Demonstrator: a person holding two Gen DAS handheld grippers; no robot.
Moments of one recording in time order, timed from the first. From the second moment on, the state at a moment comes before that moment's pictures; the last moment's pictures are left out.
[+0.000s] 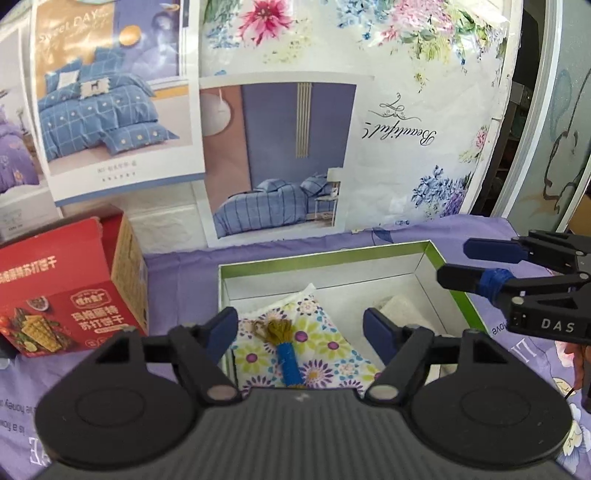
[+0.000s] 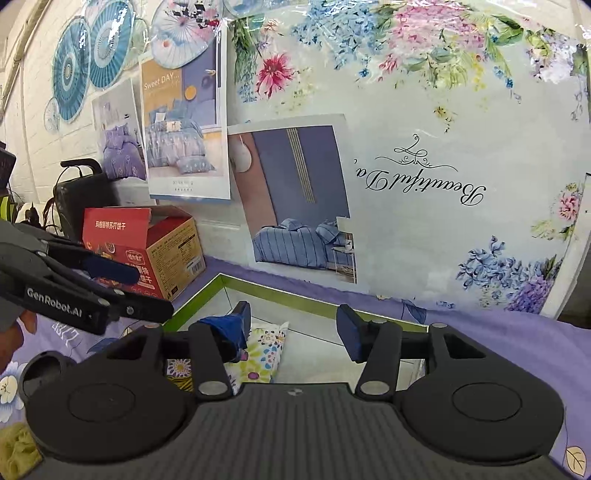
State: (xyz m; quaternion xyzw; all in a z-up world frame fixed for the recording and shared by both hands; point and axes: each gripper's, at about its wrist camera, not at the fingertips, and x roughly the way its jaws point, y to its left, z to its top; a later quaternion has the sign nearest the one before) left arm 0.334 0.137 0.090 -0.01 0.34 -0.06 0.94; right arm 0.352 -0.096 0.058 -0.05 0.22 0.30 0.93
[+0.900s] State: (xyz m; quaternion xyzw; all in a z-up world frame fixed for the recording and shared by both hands) left arm 0.039 0.149 0.011 0.02 0.31 -0.02 0.95; right arm 0.063 -0.084 -0.051 0.01 0.24 0.34 0.91
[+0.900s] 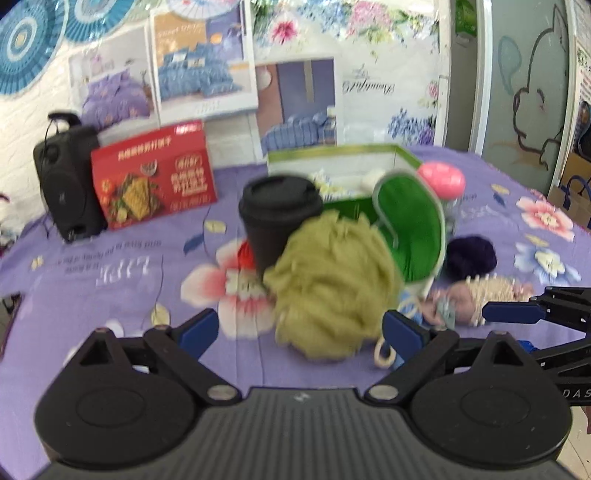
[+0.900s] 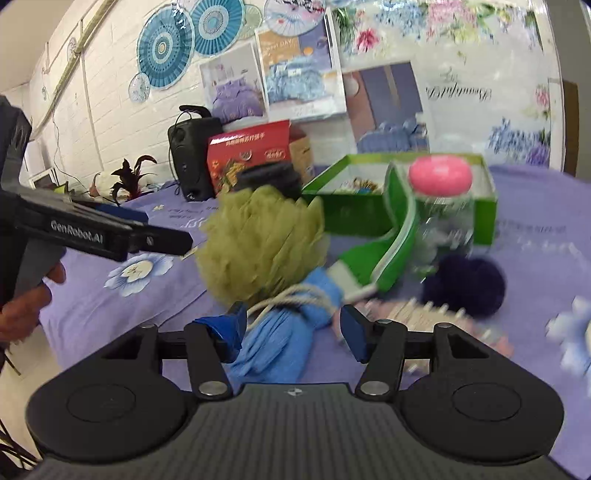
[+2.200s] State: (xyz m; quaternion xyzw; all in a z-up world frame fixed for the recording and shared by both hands) left arm 0.123 0.133 -0.046 0.09 0.32 -0.12 0.93; right arm 0.195 -0.001 -0.035 0.03 0.39 0.38 0.84
